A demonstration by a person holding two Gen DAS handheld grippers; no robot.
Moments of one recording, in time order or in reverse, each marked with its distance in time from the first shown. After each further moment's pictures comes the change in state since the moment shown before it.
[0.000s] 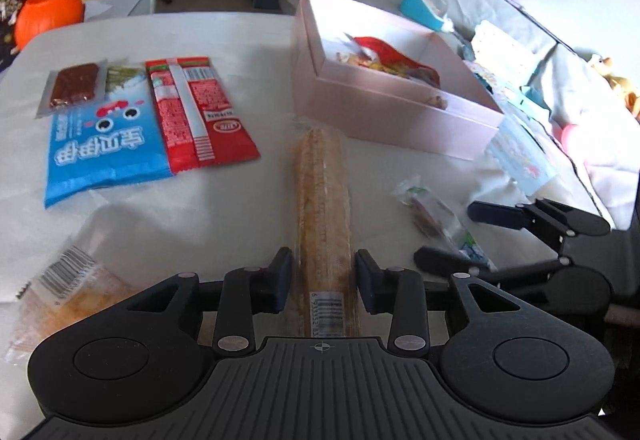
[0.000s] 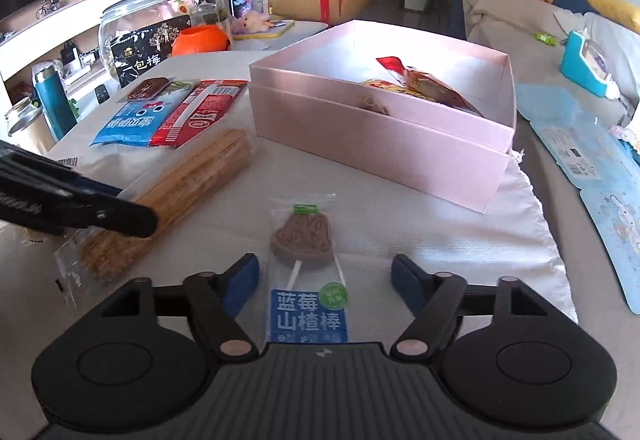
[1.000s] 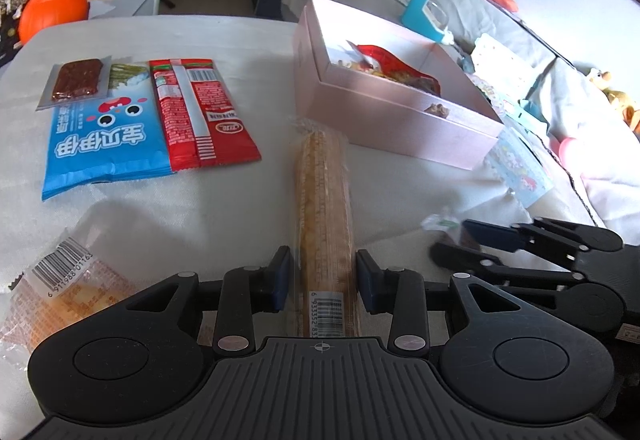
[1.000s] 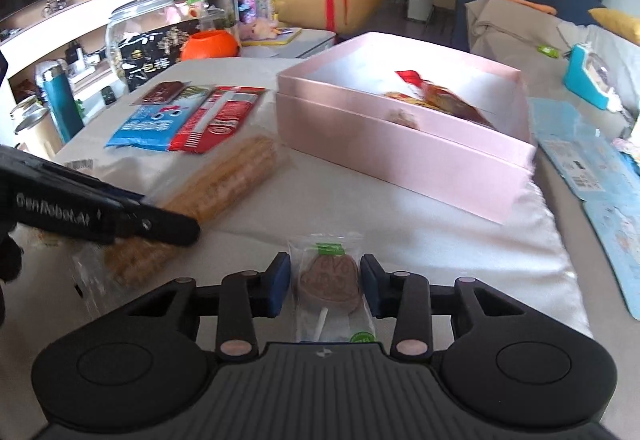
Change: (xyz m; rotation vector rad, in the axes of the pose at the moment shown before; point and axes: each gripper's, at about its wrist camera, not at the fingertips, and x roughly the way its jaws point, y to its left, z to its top) left arm -0.002 0.005 -0.005 -0.031 -0.028 -0.017; right arm -0.012 0.012 -0.001 -0.008 -0.018 -0.033
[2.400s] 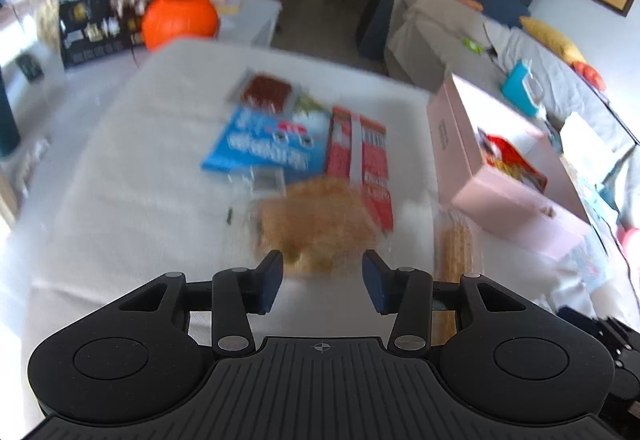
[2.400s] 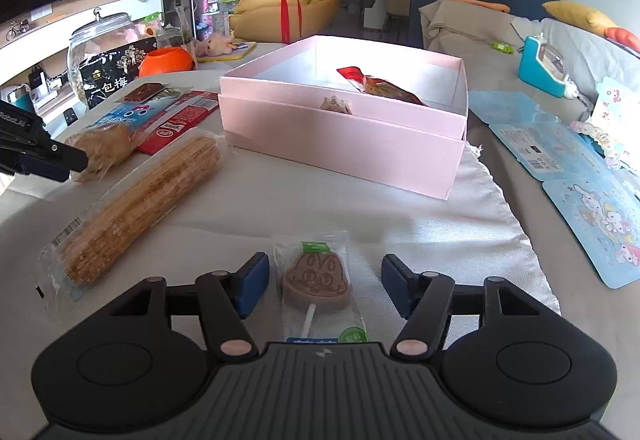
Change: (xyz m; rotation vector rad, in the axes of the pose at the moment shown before) left arm -0.051 0.061 0.014 -0.209 -0.149 0.233; right arm -0.002 -0.009 -0.016 0.071 -0.047 -0.096
